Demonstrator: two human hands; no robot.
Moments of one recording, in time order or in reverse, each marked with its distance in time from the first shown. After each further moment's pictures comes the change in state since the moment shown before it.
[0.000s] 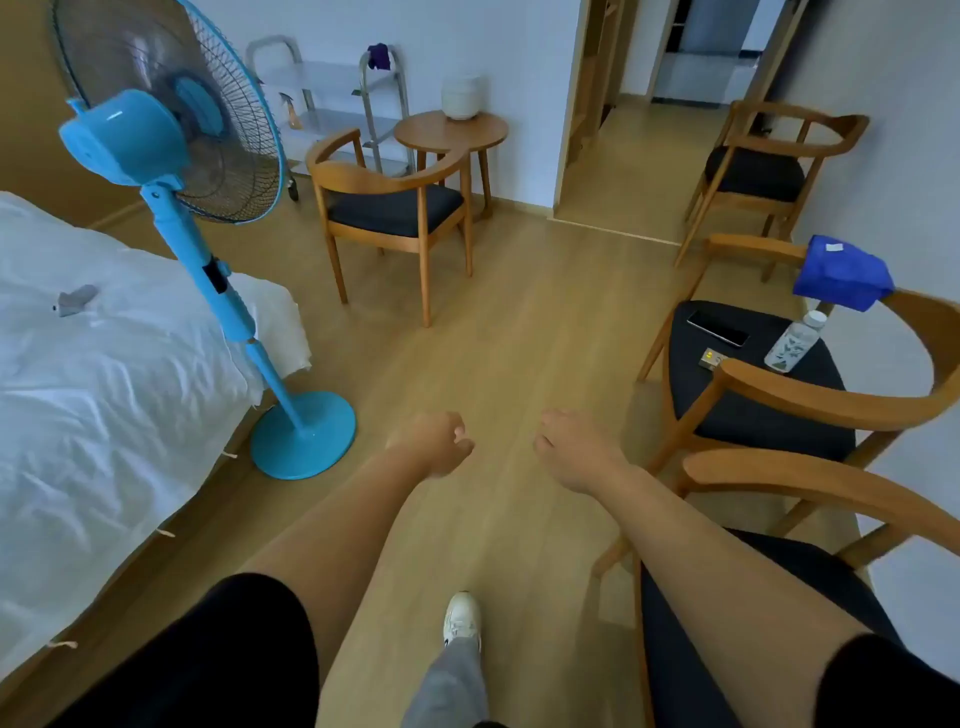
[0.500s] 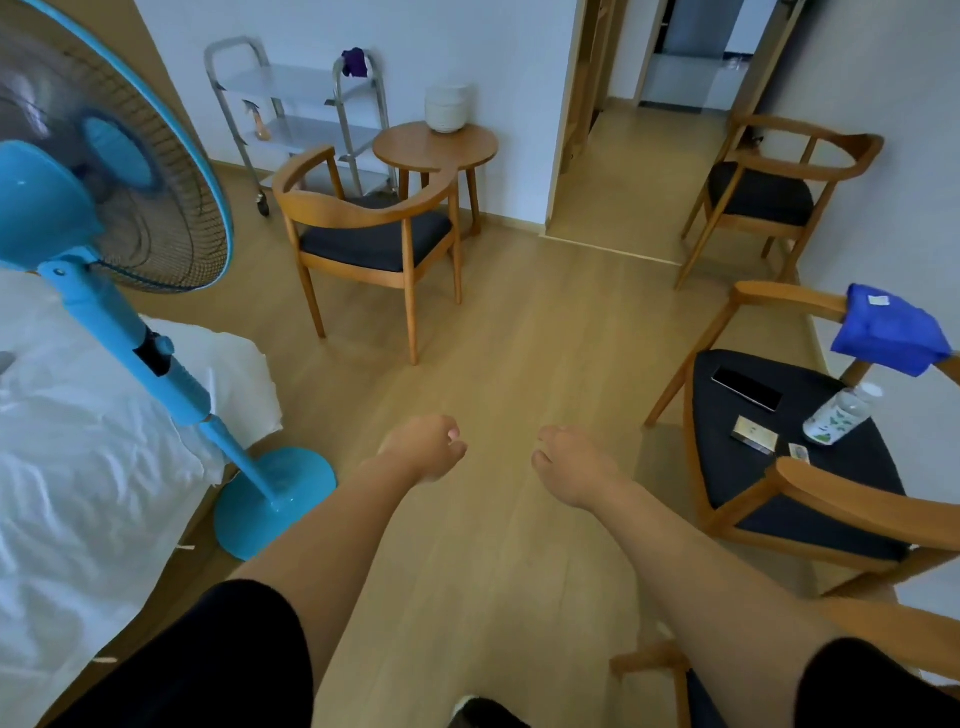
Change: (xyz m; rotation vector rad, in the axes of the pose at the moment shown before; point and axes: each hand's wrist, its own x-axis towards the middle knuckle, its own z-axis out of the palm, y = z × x) left_hand 0.216 -0.033 -0.096 -0.009 -0.005 0.027; right_hand 0.227 0.007 -0.047 -0.051 -0.002 0.054
